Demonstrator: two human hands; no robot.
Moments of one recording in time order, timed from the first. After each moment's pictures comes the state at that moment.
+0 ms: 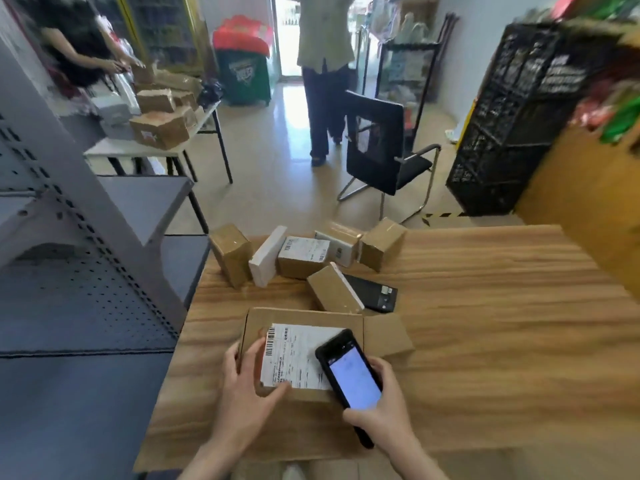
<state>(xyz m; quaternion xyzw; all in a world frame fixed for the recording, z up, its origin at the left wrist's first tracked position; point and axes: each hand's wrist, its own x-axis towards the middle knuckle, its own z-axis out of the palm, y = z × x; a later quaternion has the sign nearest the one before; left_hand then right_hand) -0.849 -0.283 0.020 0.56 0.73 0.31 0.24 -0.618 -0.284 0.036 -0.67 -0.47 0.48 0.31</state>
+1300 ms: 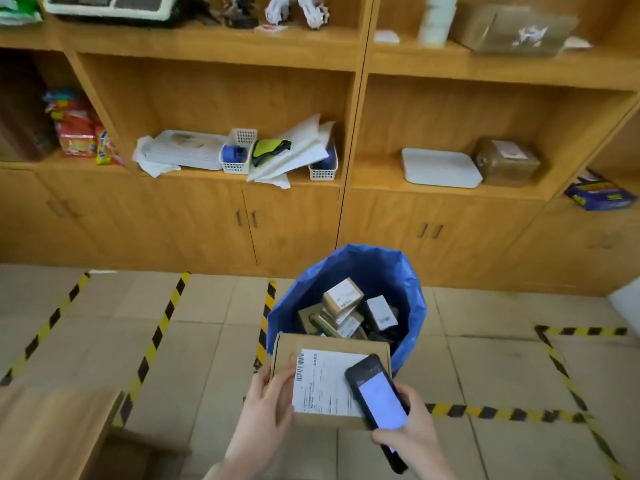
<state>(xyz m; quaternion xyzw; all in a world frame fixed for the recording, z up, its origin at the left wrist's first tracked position) 0.051 -0.498 -0.012 0.91 0.06 -0.07 0.41 0.075 -0.752 0.004 -0.80 0.16 0.21 0.54</state>
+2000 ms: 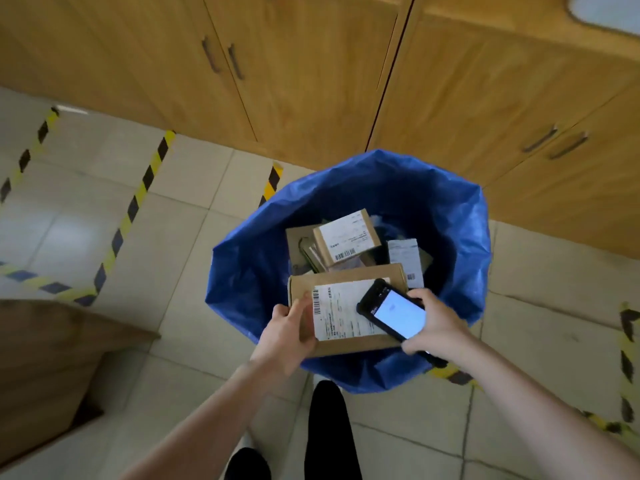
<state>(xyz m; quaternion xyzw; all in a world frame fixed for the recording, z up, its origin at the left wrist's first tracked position) 0.311 -0.611 -0.240 0.86 0.23 -0.29 0.36 0.427 -0.846 -0.193 -0.88 0.02 0.43 0.18</state>
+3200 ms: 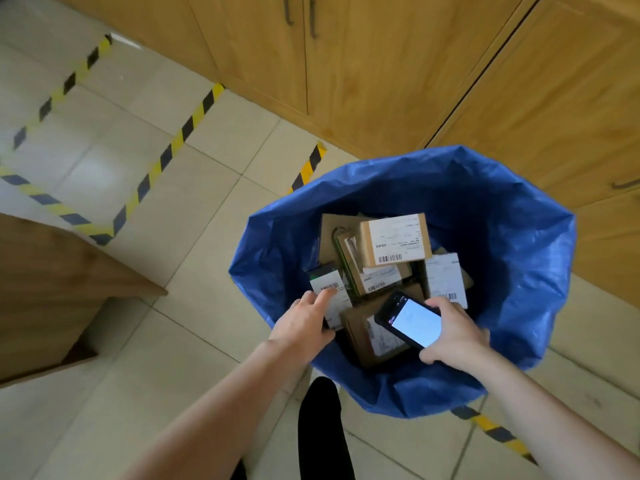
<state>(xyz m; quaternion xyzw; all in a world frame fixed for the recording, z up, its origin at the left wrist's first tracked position) 0.308 -0.594 -0.299 0.88 0.20 -0.27 0.34 0.445 -0.814 -0.277 -0.90 -0.06 0.44 0.02</state>
